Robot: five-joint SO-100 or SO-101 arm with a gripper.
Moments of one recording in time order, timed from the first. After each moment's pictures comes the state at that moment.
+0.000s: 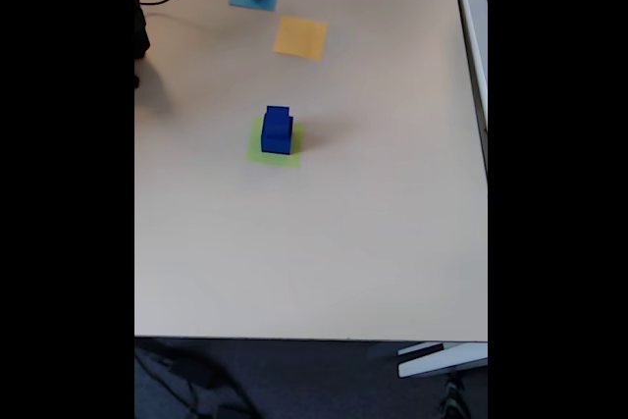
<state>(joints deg) -35.5 73.5 78.8 65.4 130.4</state>
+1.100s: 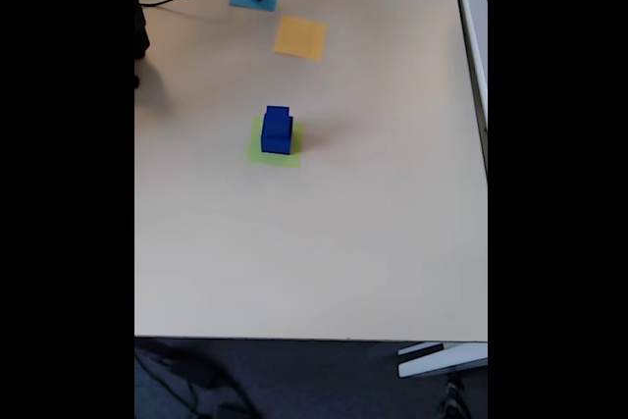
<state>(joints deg) -37.3 79.5 96.0 52.2 129.1</state>
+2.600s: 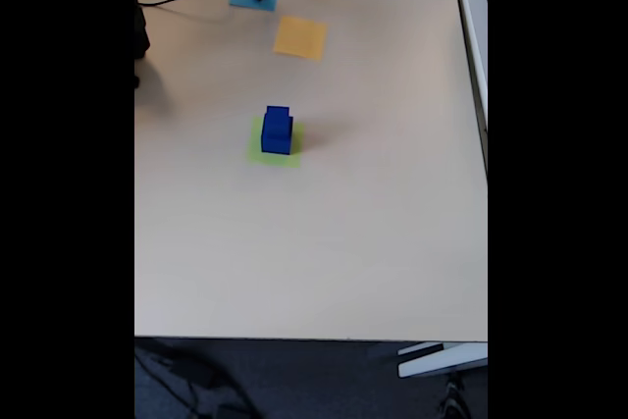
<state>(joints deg) -35.9 82.6 100.9 50.4 127.2</state>
